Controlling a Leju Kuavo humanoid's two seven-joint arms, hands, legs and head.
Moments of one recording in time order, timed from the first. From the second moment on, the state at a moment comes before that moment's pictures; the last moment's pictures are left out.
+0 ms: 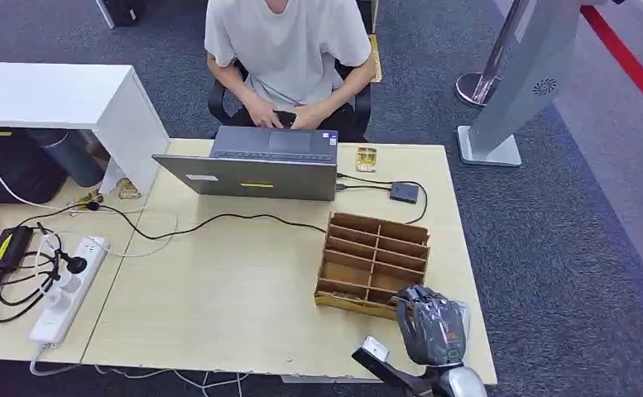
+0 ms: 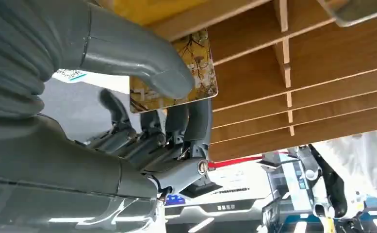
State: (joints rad) left arm -0.05 -0.26 0.71 -0.21 -0.91 -0.01 0.00; right arm 0.07 -0.04 0.39 -1.31 1.20 -0.69 -0.12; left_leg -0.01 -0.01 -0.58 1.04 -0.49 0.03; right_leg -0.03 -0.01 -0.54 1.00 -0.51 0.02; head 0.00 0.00
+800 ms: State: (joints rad) left arm -0.05 -0.26 0.73 -0.21 -0.94 0.02 -0.01; right arm -0.01 -0.14 0.40 -1.38 0.85 -0.52 -0.20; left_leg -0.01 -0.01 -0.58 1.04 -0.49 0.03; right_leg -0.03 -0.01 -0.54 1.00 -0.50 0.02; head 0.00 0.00
